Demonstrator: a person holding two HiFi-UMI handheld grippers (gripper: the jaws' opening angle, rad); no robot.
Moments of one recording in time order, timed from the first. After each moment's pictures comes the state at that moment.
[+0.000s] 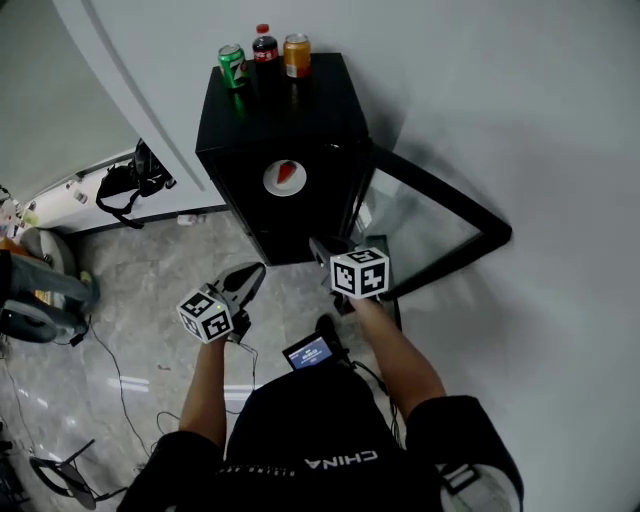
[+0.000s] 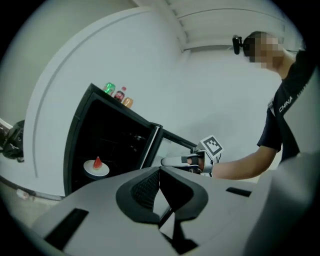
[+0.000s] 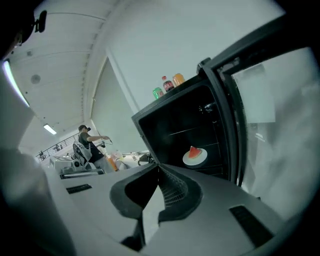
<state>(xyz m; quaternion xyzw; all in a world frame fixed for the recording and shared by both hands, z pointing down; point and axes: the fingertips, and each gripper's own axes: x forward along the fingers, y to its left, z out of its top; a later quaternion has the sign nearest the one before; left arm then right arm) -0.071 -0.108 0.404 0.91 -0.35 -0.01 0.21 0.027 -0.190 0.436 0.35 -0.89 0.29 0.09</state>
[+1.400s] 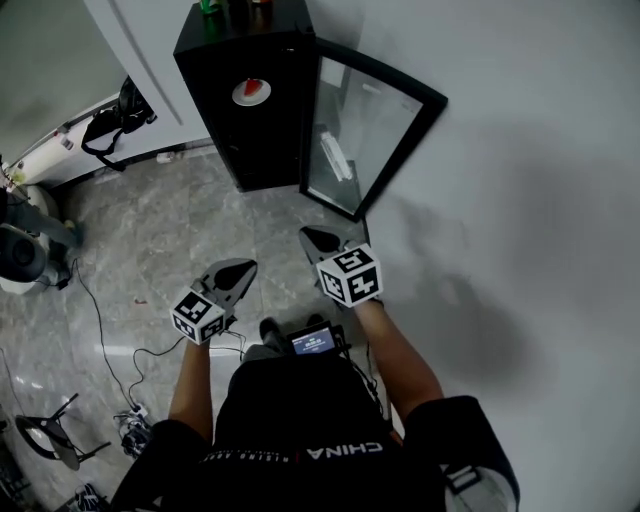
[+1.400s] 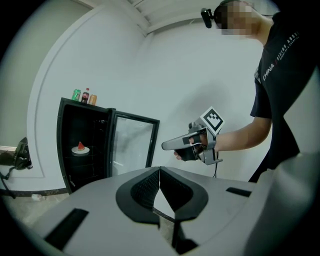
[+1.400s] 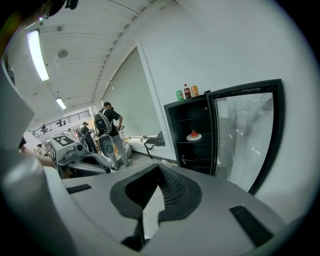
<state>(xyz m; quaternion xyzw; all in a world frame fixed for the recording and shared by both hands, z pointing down) 0.043 0.235 0.408 0.93 -0.32 0.10 0.14 0.132 0.161 0.410 0.35 -0.90 0.20 0.17</state>
